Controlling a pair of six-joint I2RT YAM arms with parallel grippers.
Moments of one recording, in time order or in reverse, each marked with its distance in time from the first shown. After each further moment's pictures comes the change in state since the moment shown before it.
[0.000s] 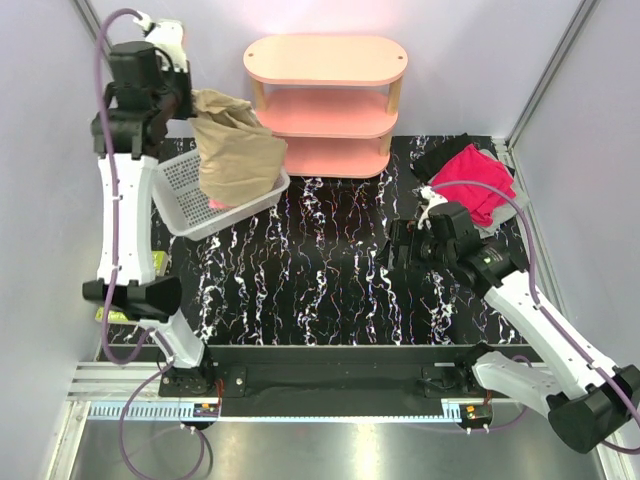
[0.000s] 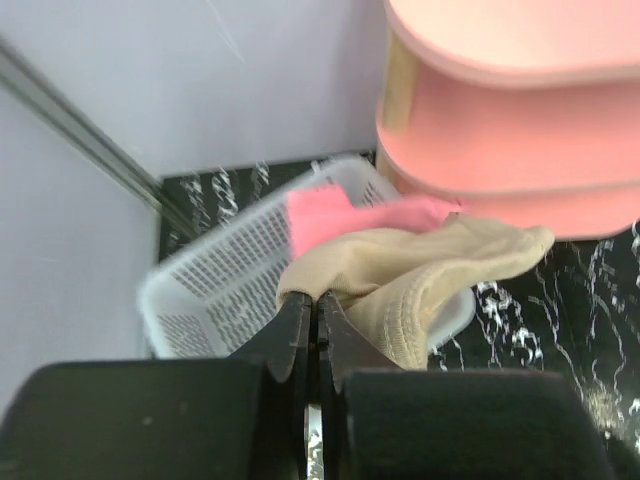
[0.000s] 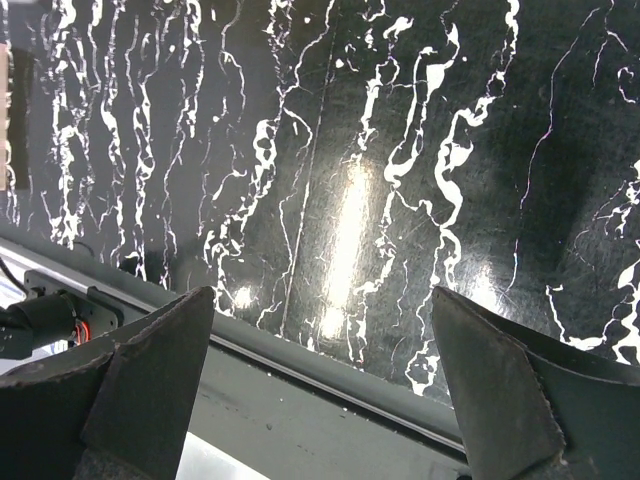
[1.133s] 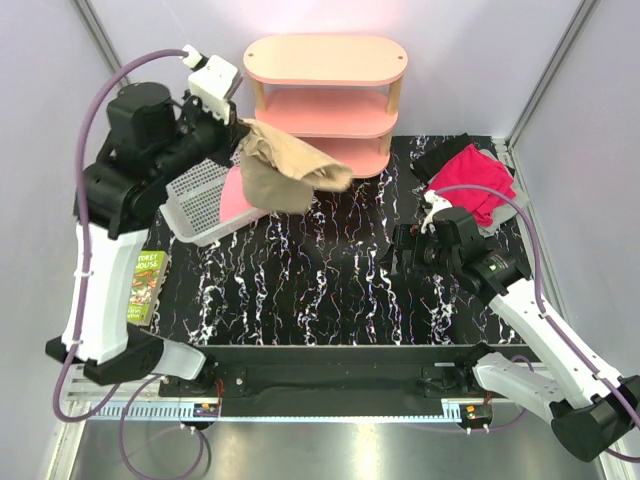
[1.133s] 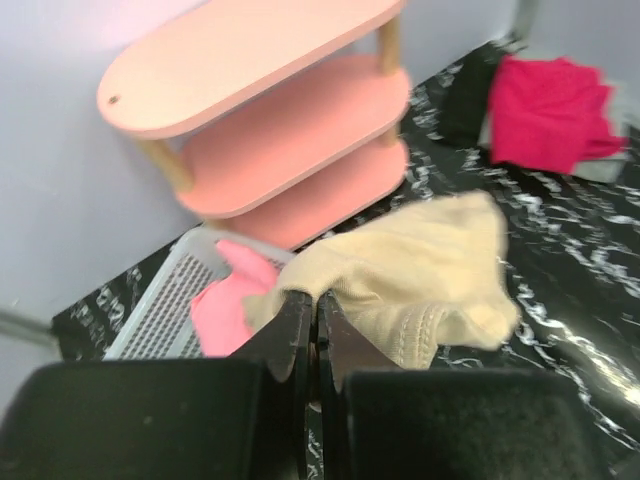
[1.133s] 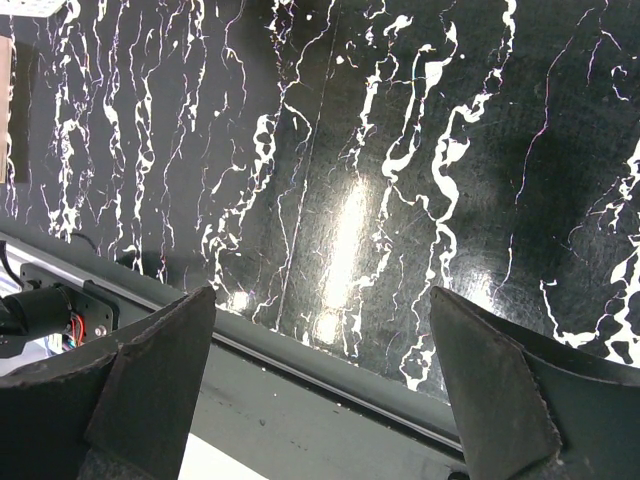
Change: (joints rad) left arm -0.359 -0.339 -0.156 -0.048 0.113 0.108; right arm 0.000 -0.066 -0.031 -0.007 -0.005 -0.015
